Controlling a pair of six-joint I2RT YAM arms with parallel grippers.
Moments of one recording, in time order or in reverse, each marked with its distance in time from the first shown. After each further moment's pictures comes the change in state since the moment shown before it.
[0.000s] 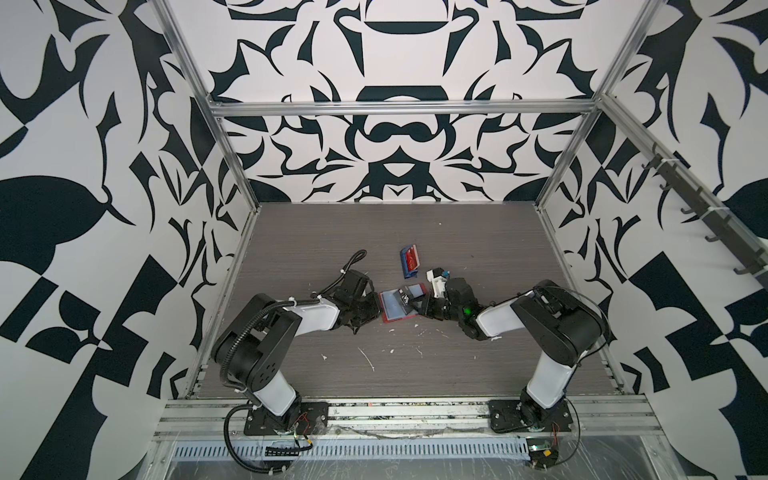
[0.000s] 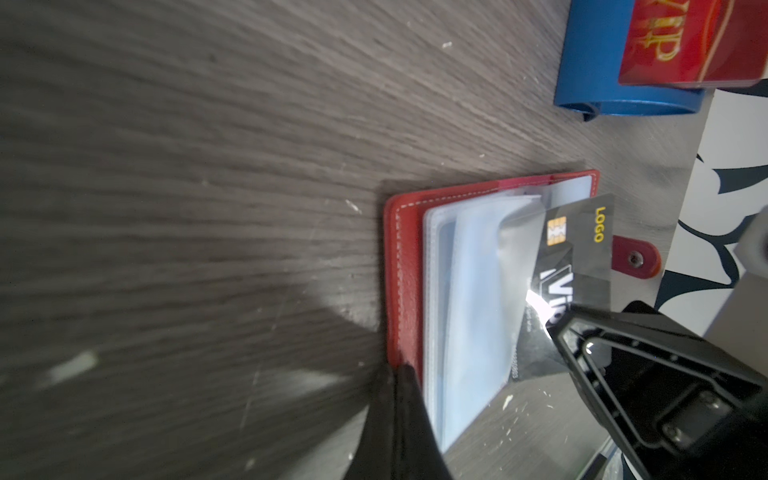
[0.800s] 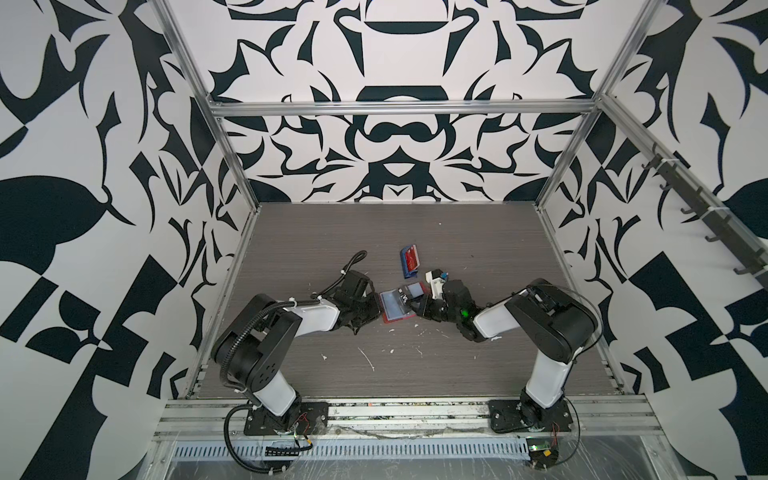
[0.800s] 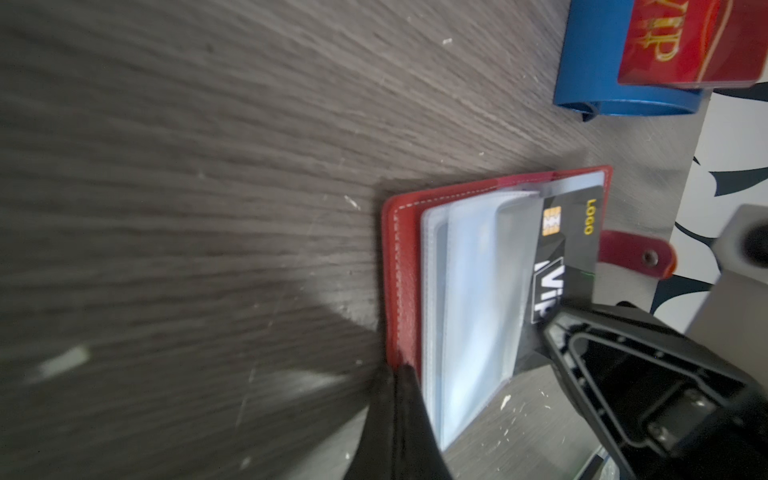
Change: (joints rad) left arm -0.006 -0.001 -0.005 0.009 -0.003 -0.011; right arm 0.025 0.034 0.000 0.019 0.040 0.025
